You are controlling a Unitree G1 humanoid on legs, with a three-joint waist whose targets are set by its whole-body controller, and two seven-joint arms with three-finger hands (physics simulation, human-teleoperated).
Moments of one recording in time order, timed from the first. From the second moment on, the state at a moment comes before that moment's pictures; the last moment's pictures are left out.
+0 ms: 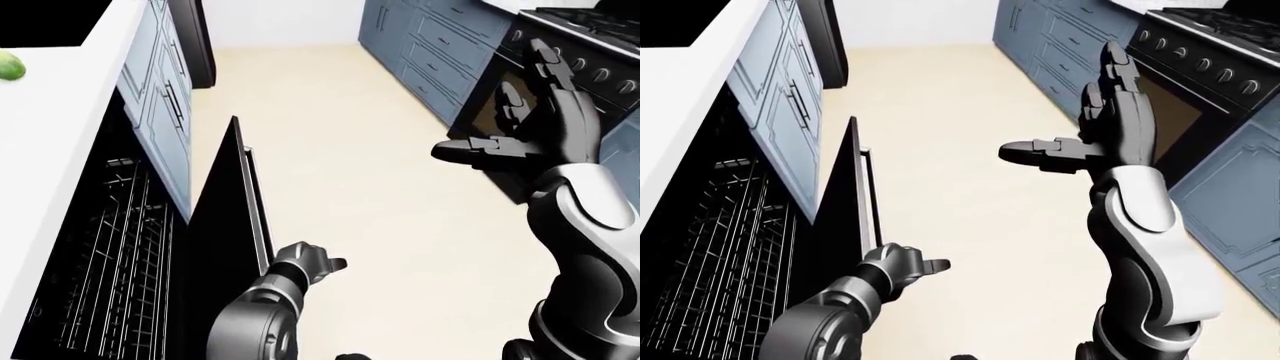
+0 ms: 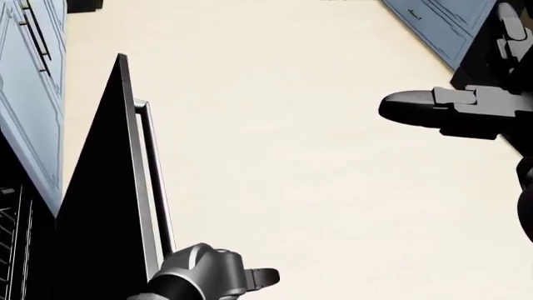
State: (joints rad) left arm -0.94 -0.18 0.29 1.36 -0.35 0.64 0.98; right arm -0.57 -0.34 -0.30 -0.64 0.39 1.04 -0.25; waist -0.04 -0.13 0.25
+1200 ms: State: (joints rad) left arm -0.94 -0.09 0.32 1.34 -0.50 0.62 1.13; right arm -0.56 -0.33 -0.29 -0.64 0.37 1.03 -0.24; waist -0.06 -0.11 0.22
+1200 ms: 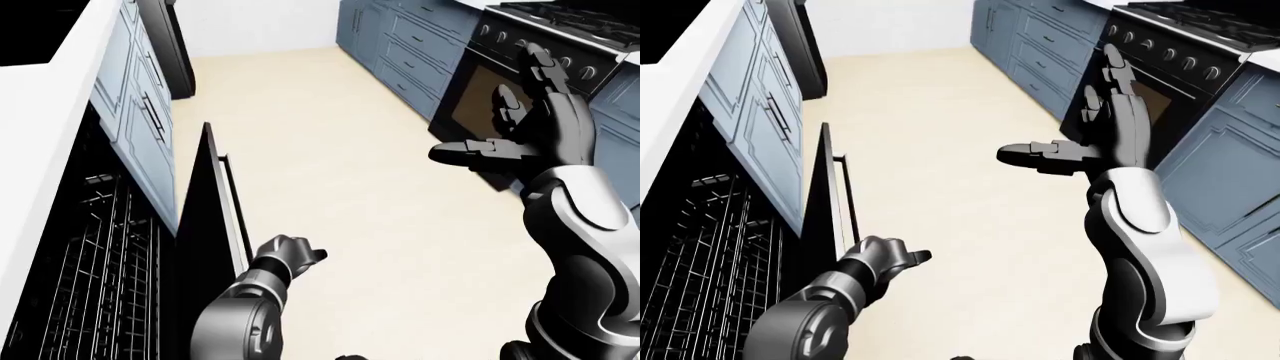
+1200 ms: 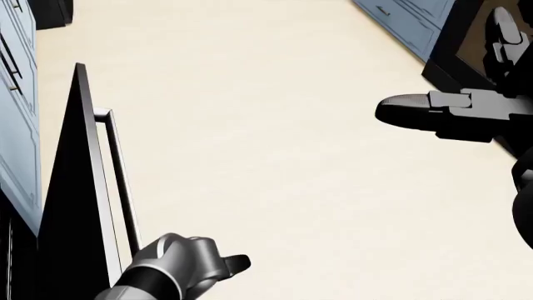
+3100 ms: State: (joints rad) left arm -0.76 0.14 0.35 1.37 -0.58 0.60 1.34; right arm -0.56 -0.33 -0.29 -0.63 0.36 1.03 -0.24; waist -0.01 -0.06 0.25
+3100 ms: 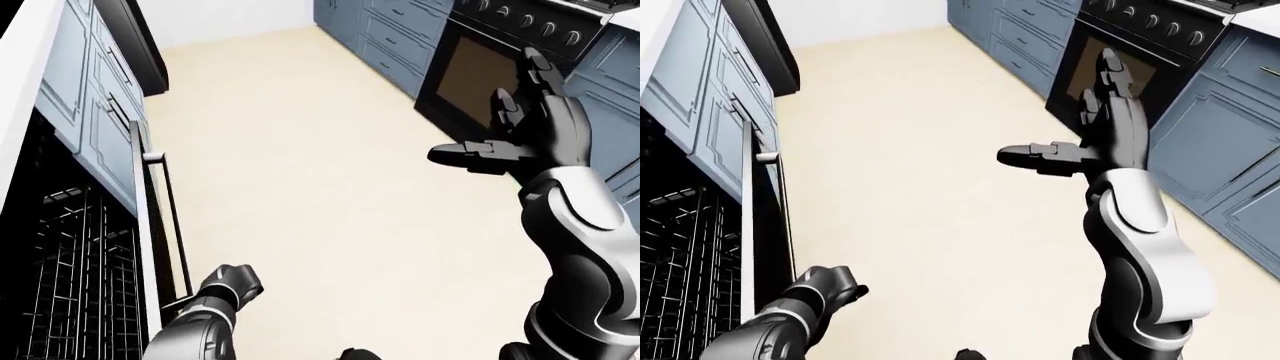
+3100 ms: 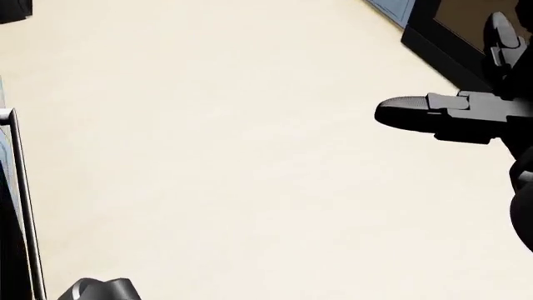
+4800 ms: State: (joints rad) left arm -0.52 0.43 0.39 1.32 -0.80 0.56 1.12; right arm -0.55 -0.32 -0.29 -0.64 0.35 1.03 -0.23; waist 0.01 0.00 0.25
